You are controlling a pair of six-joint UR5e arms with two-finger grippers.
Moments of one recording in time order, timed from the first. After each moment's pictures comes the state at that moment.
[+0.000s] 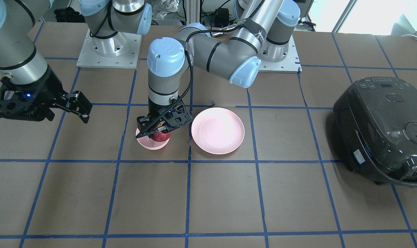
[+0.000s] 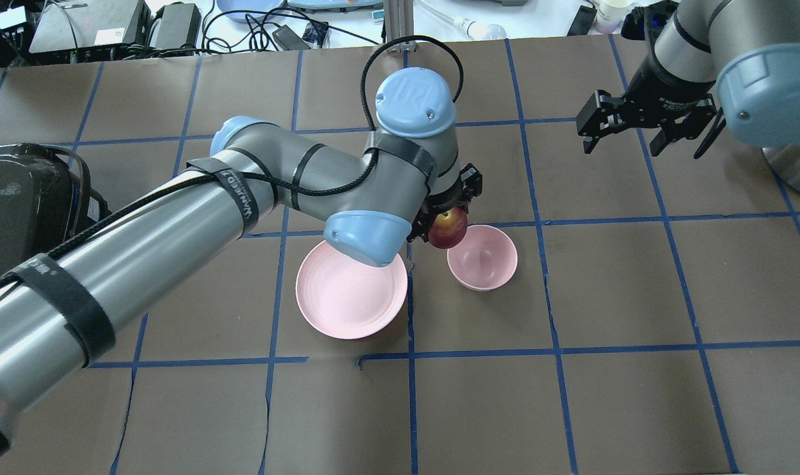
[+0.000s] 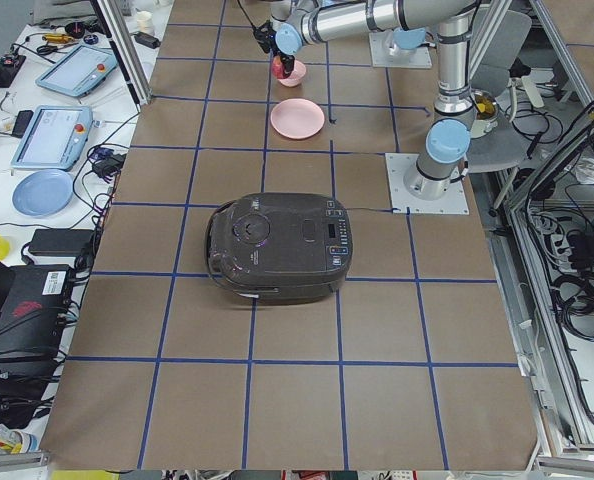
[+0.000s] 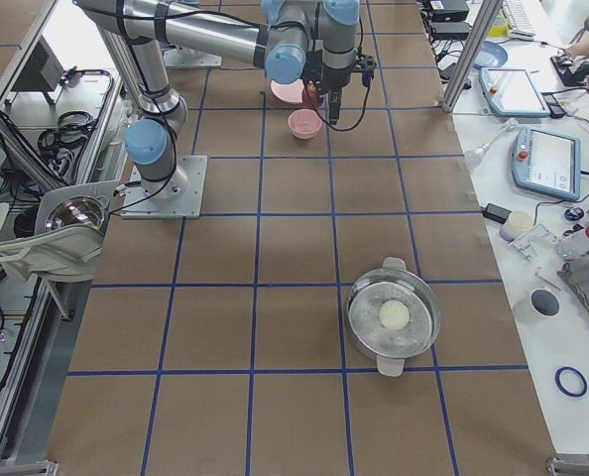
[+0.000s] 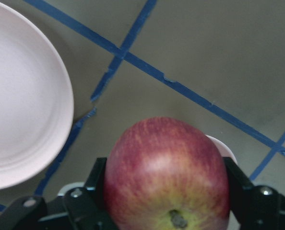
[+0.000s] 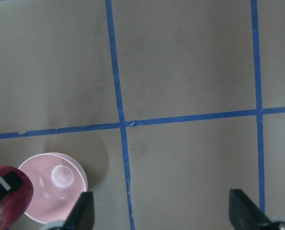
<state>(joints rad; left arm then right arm) -2.11 -2.03 -1.59 -0.96 1.48 -1.15 1.42 -1.51 1.69 -1.79 -1.53 -0.05</state>
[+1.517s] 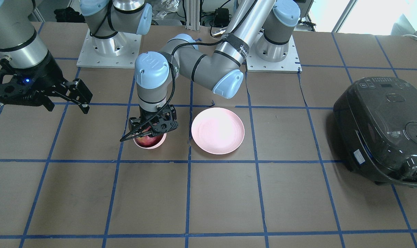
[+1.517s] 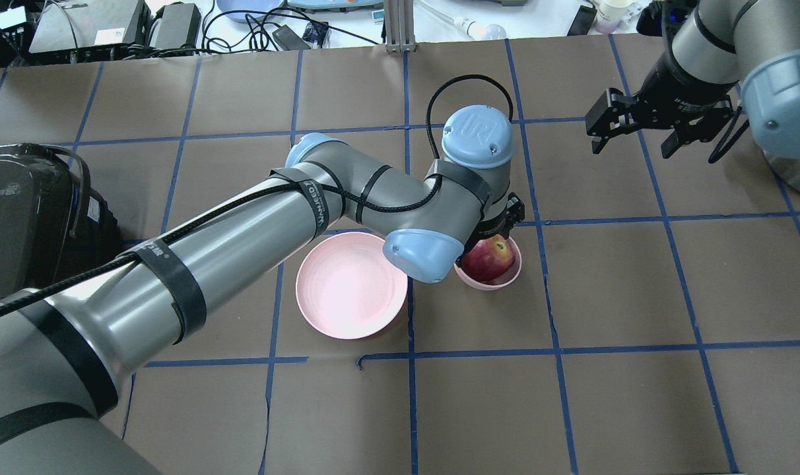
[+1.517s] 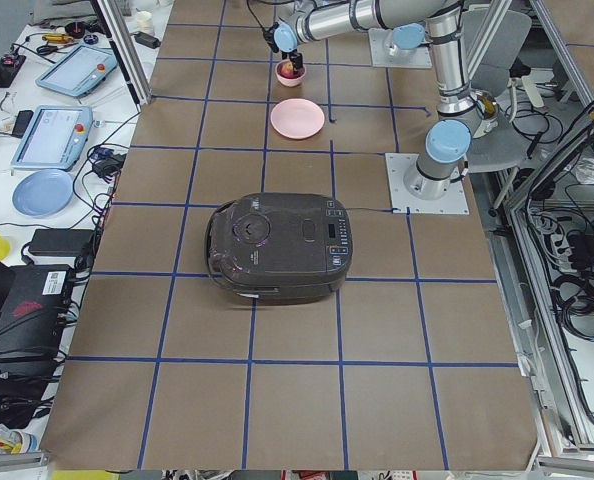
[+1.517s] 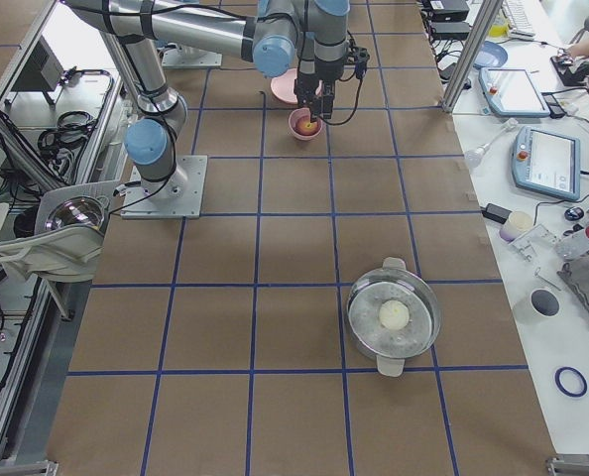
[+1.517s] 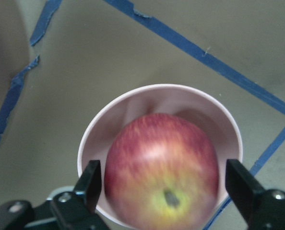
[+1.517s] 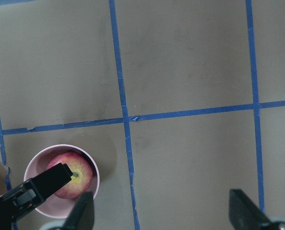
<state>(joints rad) -2.14 -2.09 -1.57 -0.98 1.47 -1.02 1.42 -1.58 1.71 -1.78 -1.52 -0.05</state>
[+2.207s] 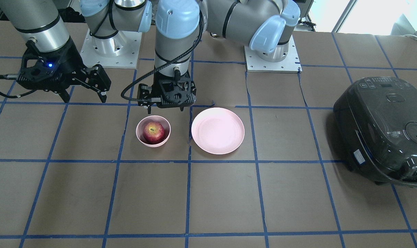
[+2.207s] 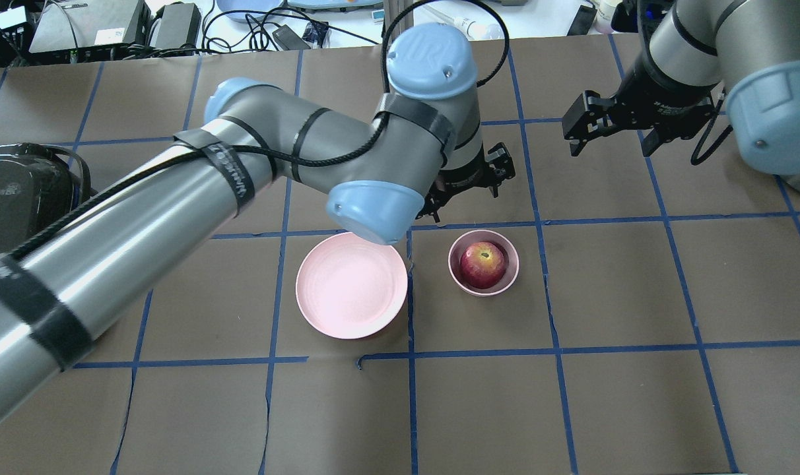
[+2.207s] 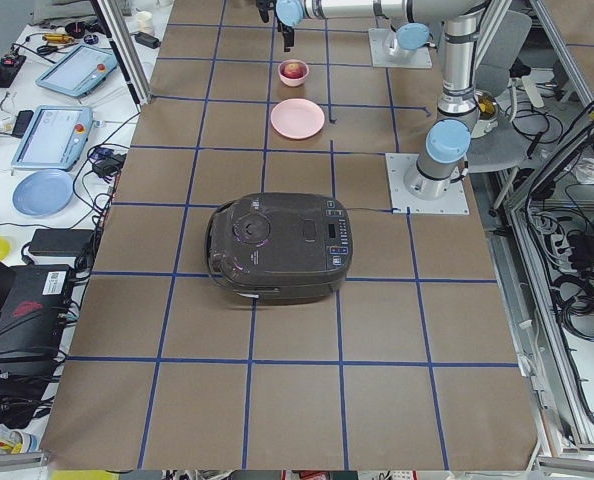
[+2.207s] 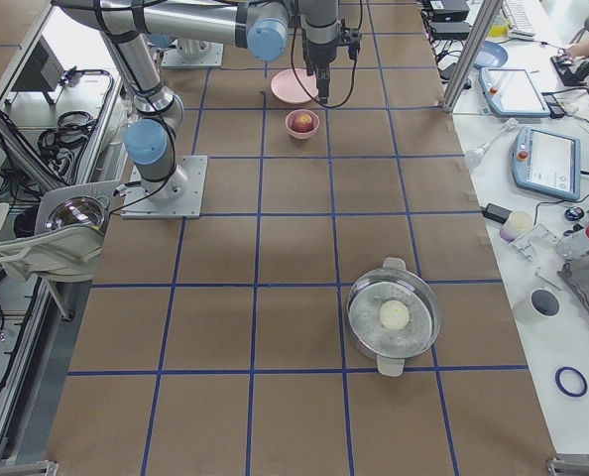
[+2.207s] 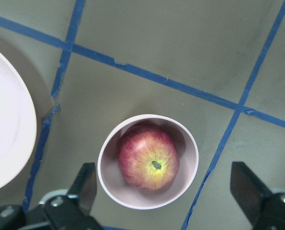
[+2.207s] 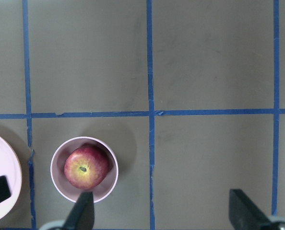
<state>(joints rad) -2.05 -1.84 -1.54 -1.22 1.45 -0.71 1.52 -1.62 1.71 -1.78 -1.52 -0.05</state>
